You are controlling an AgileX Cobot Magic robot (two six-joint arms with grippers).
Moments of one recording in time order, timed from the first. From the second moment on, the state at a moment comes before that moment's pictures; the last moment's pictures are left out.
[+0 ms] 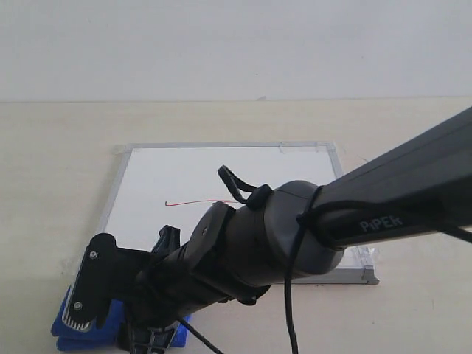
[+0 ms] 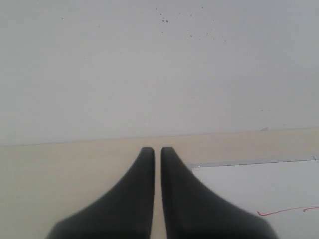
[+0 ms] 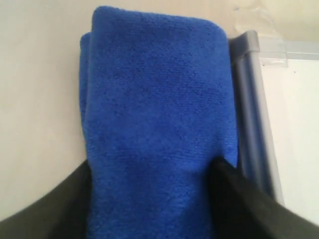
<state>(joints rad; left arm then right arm) -0.04 0.00 0.00 0.11 0.05 -0.11 0.91 2.03 -1.09 1.24 0.15 -1.75</state>
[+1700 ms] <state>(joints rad) -0.04 0.00 0.00 0.11 0.05 -0.11 0.44 1.93 -1.04 1.25 -0.13 -1.61</state>
